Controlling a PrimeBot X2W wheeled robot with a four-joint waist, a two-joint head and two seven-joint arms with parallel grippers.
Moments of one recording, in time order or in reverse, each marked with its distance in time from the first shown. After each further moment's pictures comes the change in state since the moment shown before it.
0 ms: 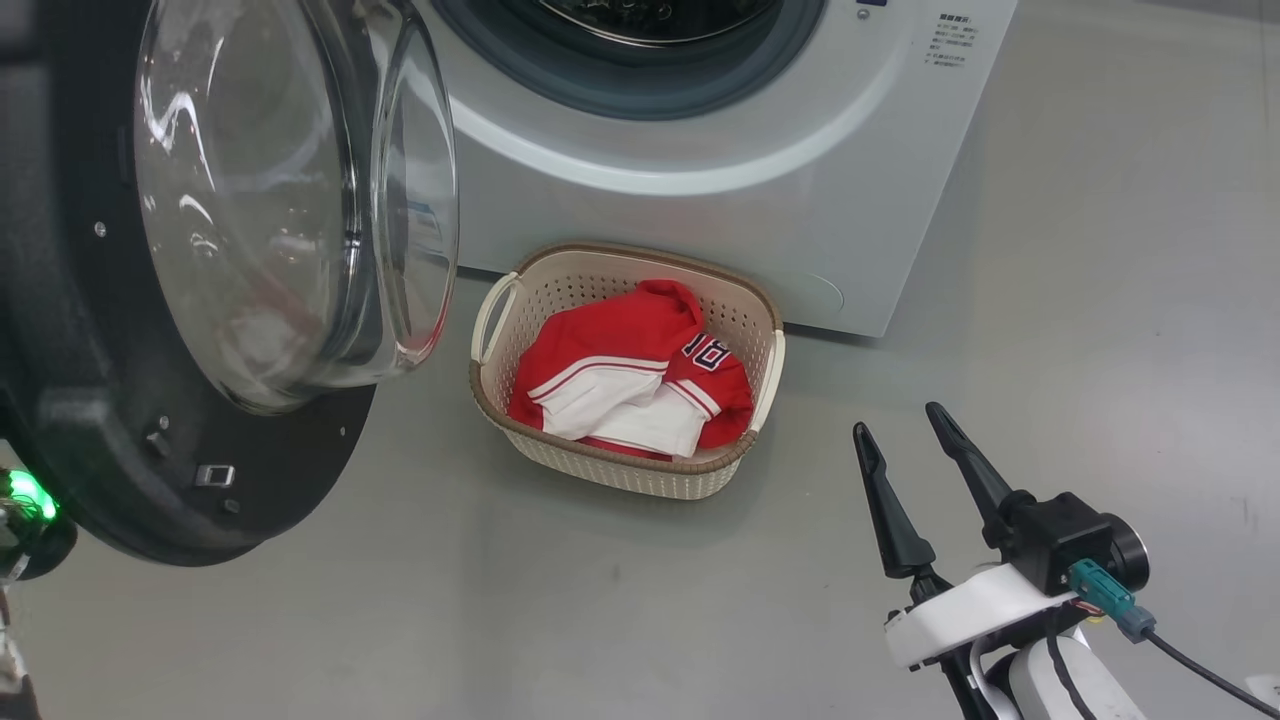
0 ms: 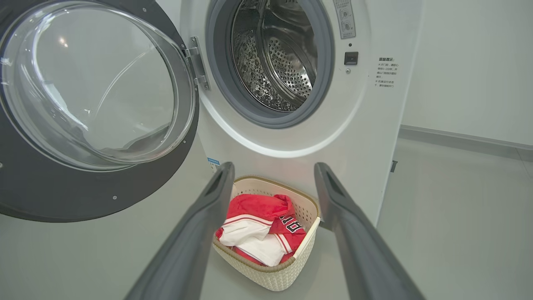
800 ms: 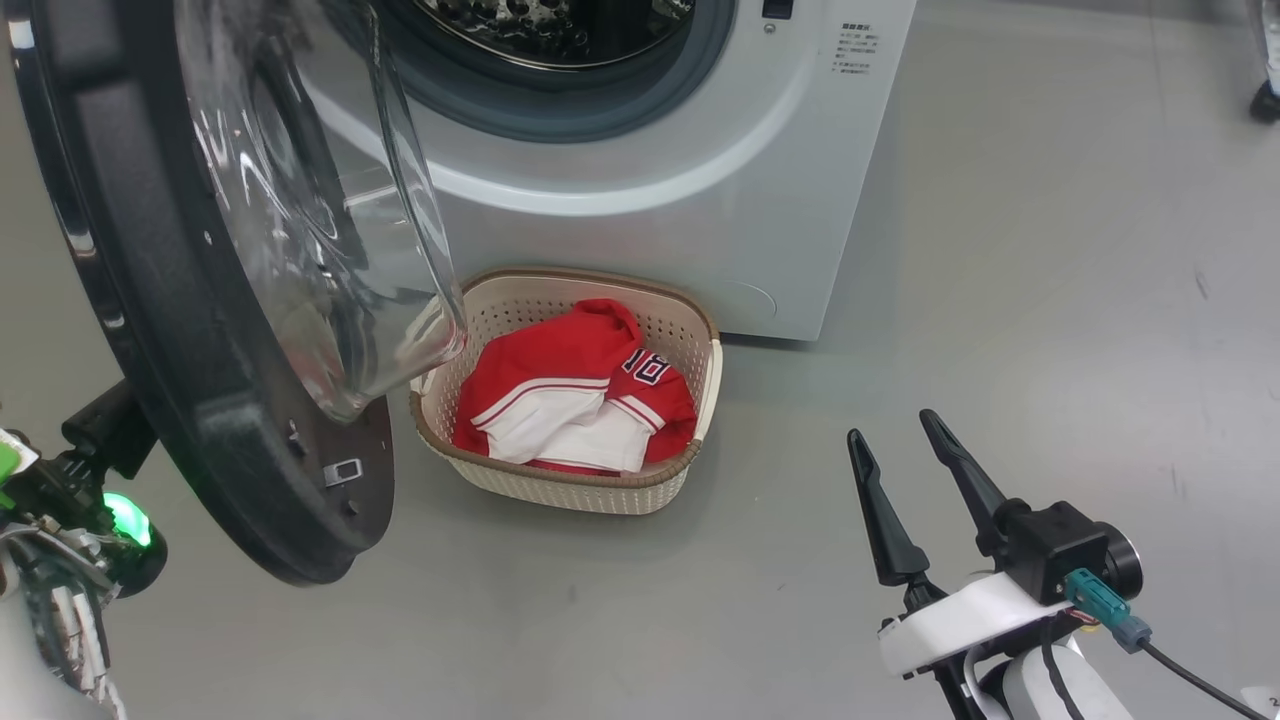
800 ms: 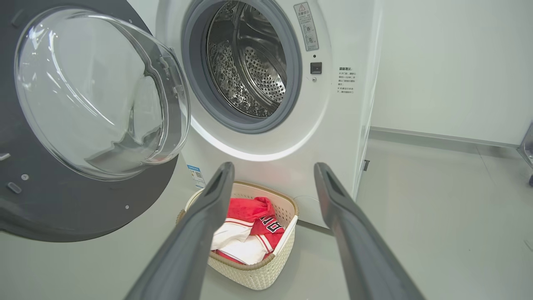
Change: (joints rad) left arm 0.163 -0.165 -0.058 -0.289 -0.061 -0.001 0.103; right arm 0.016 0.011 0.004 -0.009 0.001 0.000 -0.003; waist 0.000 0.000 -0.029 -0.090
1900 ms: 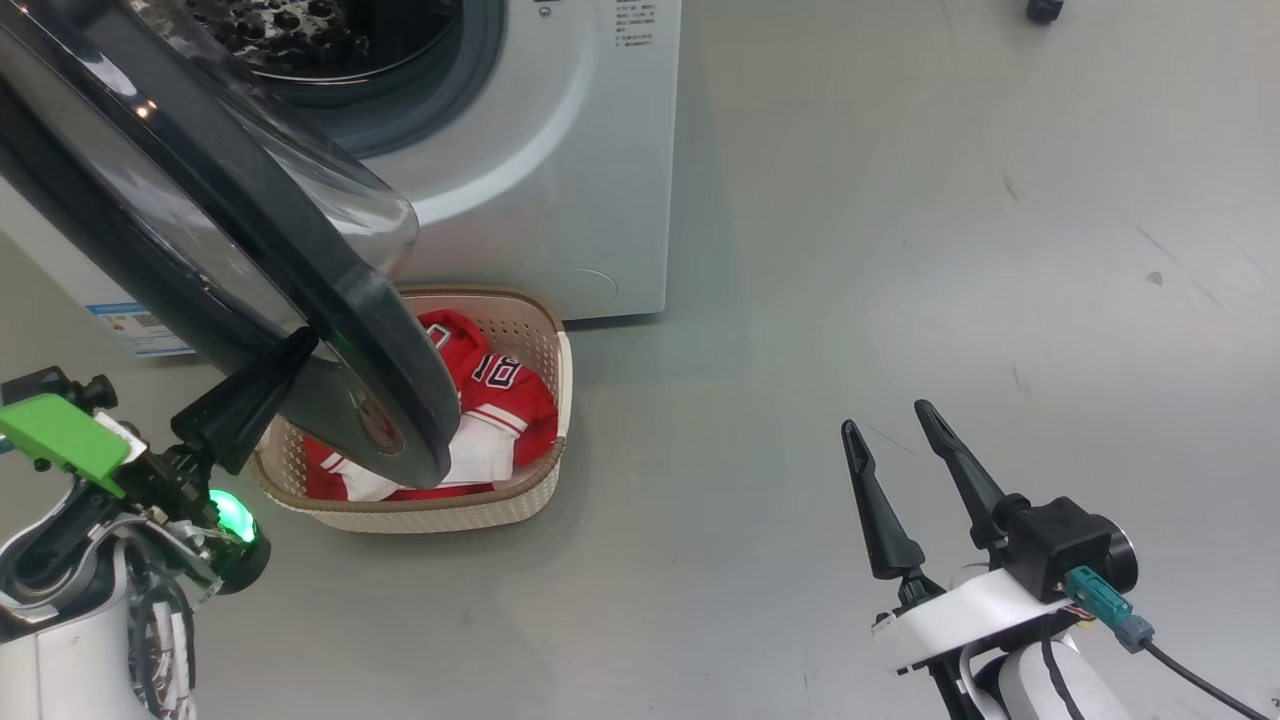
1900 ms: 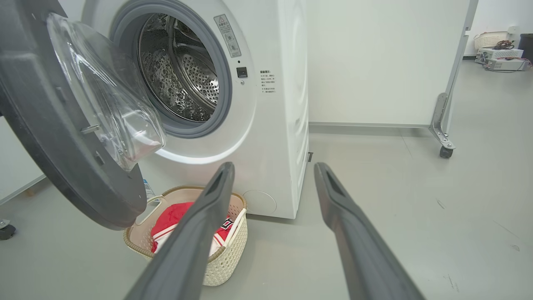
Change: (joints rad) left arm 0.105 0.001 -0.293 -0.101 -0.240 0.098 -0.184; right arm -0.001 0.007 0.006 -0.033 0.008 -0.001 0.000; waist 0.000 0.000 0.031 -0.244
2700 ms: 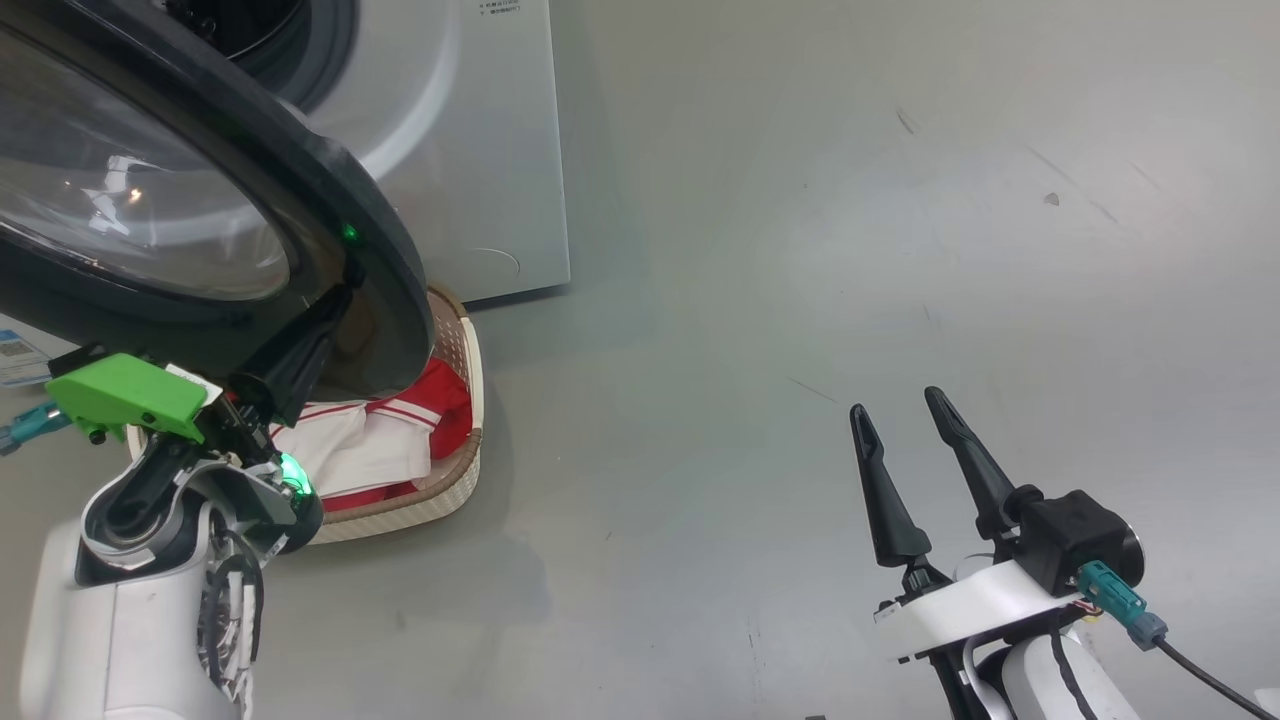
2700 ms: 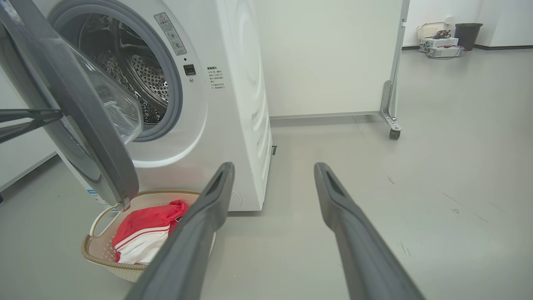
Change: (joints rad) left arm -0.053 0.002 -0.187 0.046 -0.067 0.024 -0.324; right arm -0.001 0.007 -0.008 -0.031 0.020 -0.011 0.000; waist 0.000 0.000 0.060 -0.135
